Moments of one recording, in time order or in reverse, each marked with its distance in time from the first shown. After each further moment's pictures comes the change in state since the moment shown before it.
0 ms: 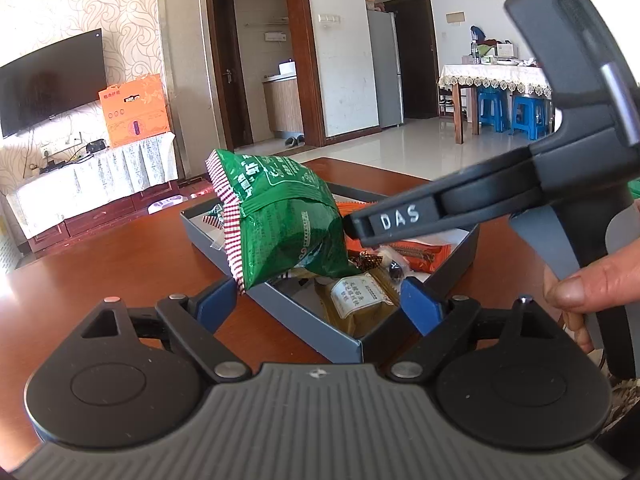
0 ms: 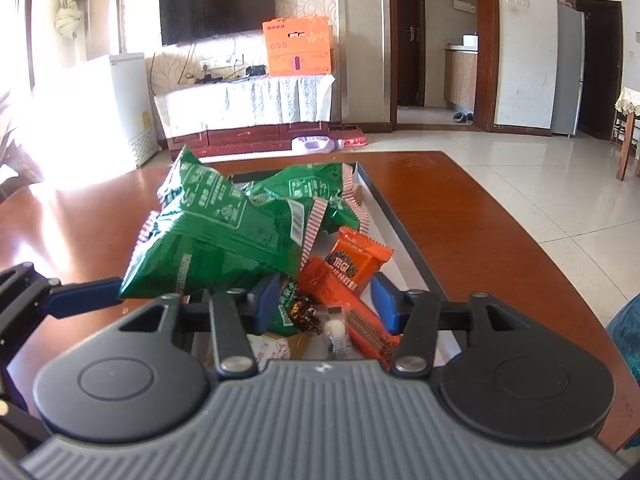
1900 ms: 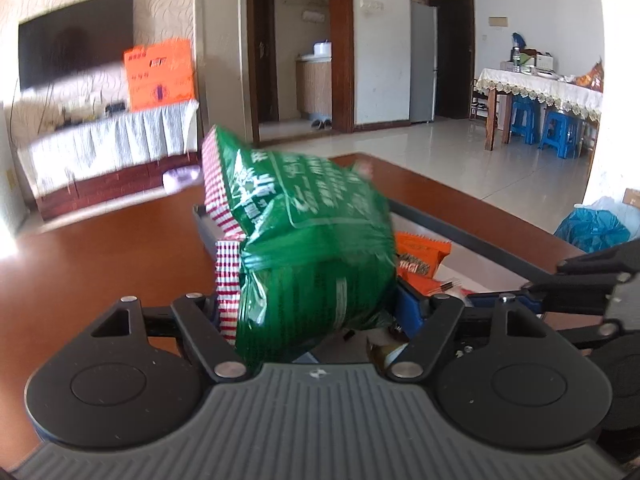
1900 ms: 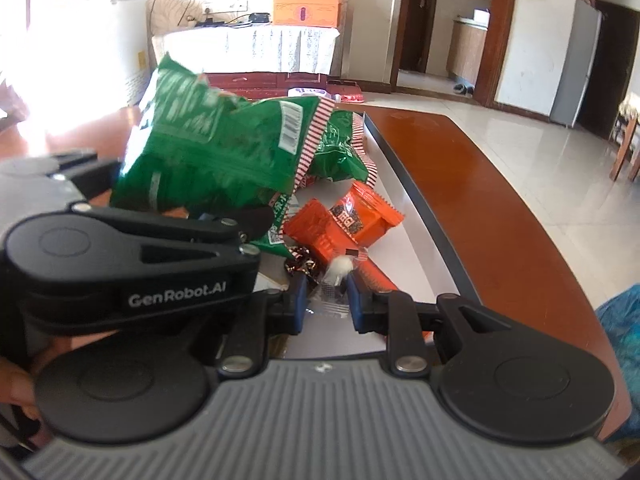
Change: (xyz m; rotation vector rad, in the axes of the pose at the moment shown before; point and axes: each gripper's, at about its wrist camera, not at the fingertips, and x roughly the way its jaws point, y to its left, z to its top) left arm 0.084 0.026 0.027 -0.112 0.039 0.052; right arm 0.022 0.018 -0.006 -0.116 0.160 -0.052
